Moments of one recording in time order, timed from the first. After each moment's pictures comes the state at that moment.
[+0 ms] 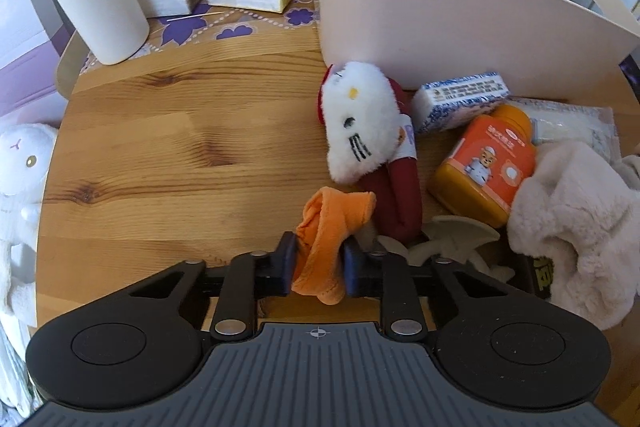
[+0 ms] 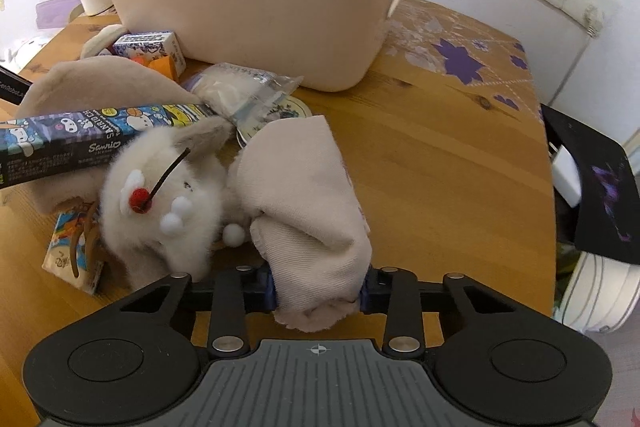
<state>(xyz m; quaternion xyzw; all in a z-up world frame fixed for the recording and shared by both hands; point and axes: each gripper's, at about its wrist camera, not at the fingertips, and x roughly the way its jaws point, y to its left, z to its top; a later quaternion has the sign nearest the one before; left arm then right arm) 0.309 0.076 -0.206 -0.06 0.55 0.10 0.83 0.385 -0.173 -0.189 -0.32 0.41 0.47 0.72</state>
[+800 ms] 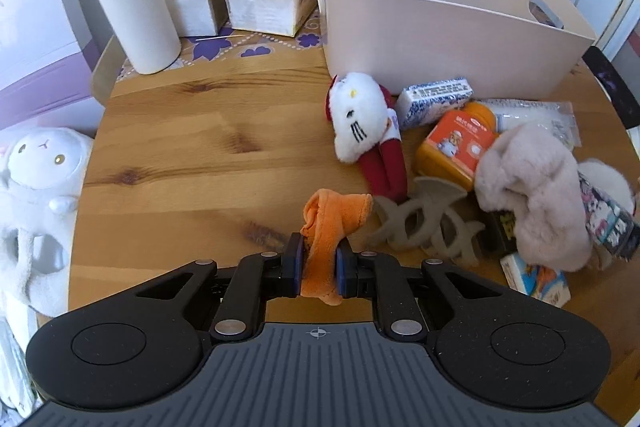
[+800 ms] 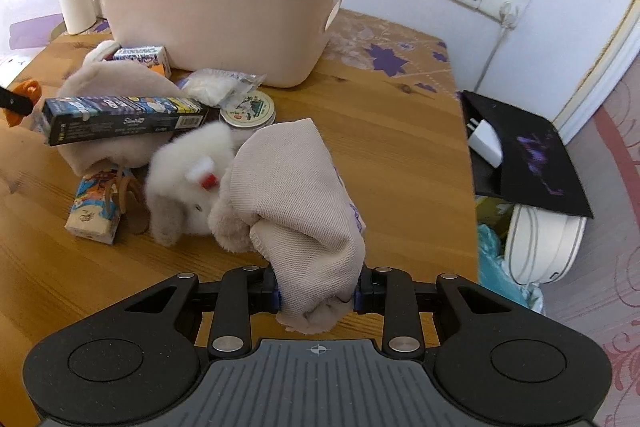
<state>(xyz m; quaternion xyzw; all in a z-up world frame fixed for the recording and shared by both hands) 0.251 0.070 -0.164 -0.06 0.51 0.11 0.85 0.345 -0.236 -0.147 -0.30 0.38 0.41 0.77</state>
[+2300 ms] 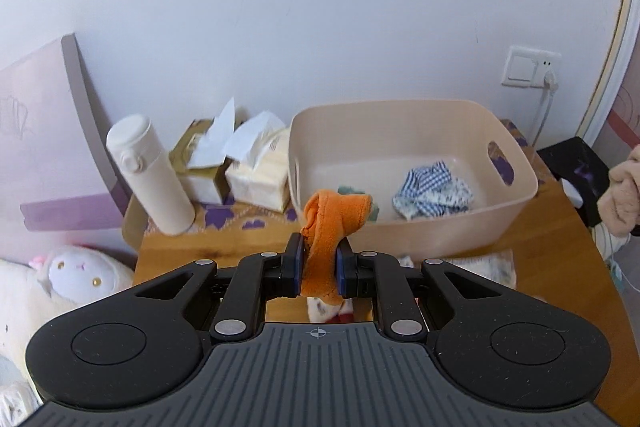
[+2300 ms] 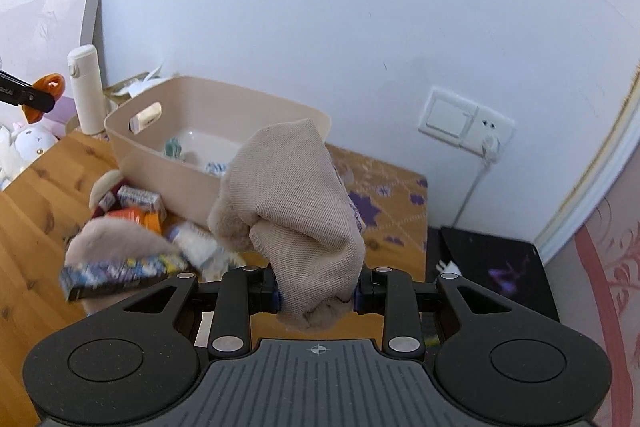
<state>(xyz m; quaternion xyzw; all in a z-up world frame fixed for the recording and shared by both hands) 0.291 0.036 -0.031 -0.02 0.38 0.13 0.91 0.388 -0.209 -0.047 -0.27 0.26 0.47 0.80</state>
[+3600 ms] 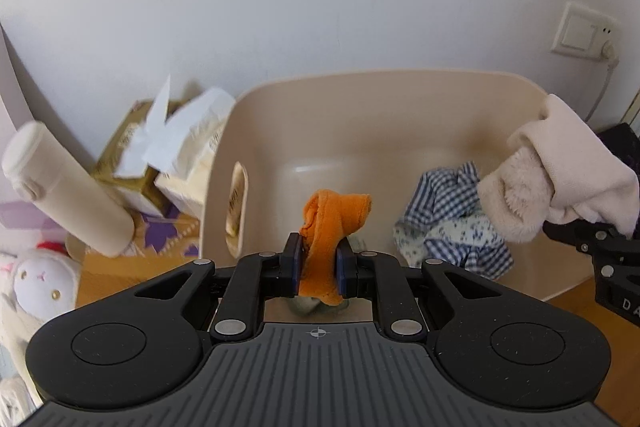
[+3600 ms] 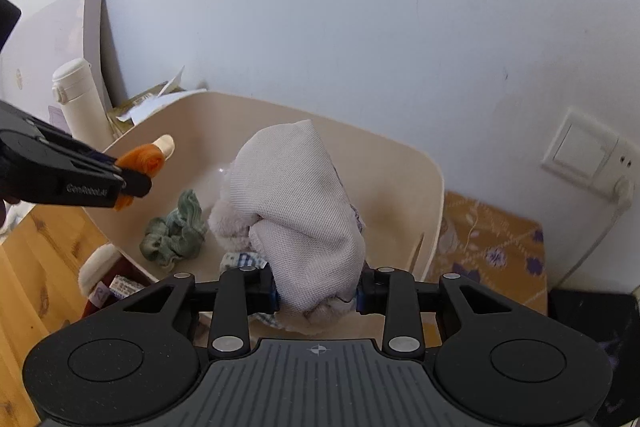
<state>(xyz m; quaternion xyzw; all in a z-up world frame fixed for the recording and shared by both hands) 0.441 0.032 -0.104 -0.03 0.46 0.16 0.87 0.437 -0.039 -0.097 -0.25 0.31 0.54 0.74</state>
